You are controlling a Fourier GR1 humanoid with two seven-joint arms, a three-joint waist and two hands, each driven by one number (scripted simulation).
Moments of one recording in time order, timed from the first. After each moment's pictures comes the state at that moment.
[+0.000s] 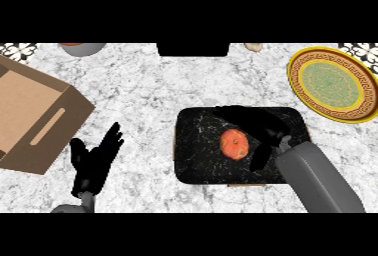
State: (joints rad) left arm -0.01 0.14 -0.12 -1.38 0.15 0.10 0.19; right arm -0.48 -0.26 0.35 -1.20 0.79 0.39 -0.22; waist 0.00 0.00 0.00
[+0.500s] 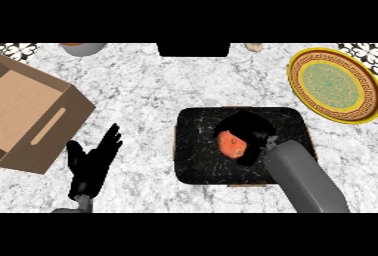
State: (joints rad) left arm 0.01 0.13 -0.11 -1.42 0.14 0.07 0.21; right arm -0.52 -0.20 0.38 -1.04 0.94 0.34 -0.31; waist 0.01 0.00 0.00
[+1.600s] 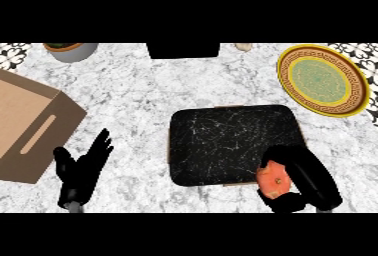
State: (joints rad) left arm 0.07 0.13 -0.06 -1.45 0.13 0.06 0.21; right arm 0.06 -0.26 0.19 -1.62 0.87 -0.01 -0.33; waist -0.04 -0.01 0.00
